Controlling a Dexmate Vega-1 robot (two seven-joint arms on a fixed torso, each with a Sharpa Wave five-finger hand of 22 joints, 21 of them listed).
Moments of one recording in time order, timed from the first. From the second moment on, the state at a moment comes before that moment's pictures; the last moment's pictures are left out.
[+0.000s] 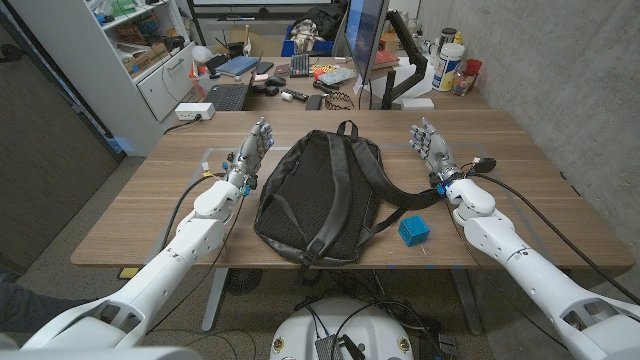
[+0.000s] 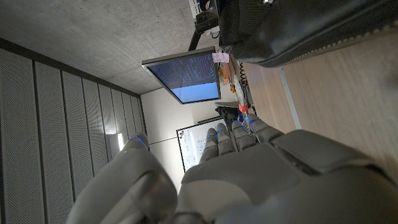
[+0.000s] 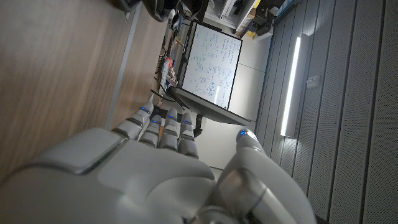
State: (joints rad) left arm 0.86 0.44 0.27 -1.32 -0.56 -0.23 -0.08; left_hand 0.31 -0.09 0.27 0.11 0.38 0.03 0.01 0.20 0.18 0.05 -0.04 0.20 0.19 0.00 -0.02 0.18 0.18 0.01 -0.03 0.19 0.17; right arm -0.85 -0.47 -0.32 -1.30 0.62 0.28 0.05; right_hand 0.18 0.03 0.28 -0.03 0.19 0.21 0.07 0.19 0.18 0.18 0.09 0.22 0.18 0.04 0.03 0.18 0.17 0.12 -0.03 0.19 0.18
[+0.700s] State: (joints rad) left arm 0.89 0.13 -0.09 -1.38 -0.20 -0.10 -0.31; left_hand 0.32 -0.09 0.27 0.11 0.38 0.04 0.01 0.20 0.18 0.06 -0.04 0.20 0.19 0.00 -0.02 0.18 0.18 0.00 -0.03 0.19 0.18; right arm -0.88 -0.34 -0.17 -1.29 0.49 0.22 0.14; right_hand 0.18 0.03 0.28 -0.03 0.19 0.21 0.07 0.19 0.18 0.18 0.09 0.22 0.18 0.04 0.03 0.18 0.18 0.12 -0.03 0.19 0.18
